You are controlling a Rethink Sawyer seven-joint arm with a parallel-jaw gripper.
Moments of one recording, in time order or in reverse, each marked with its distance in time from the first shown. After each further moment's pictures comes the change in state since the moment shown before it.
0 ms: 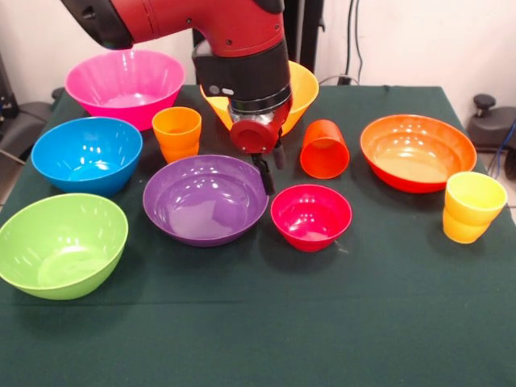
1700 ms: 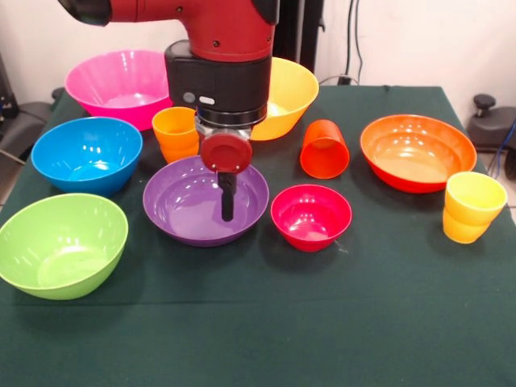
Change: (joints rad) arm 0.090 -0.053 -0.043 -0.160 -0.152 0.104 -0.185
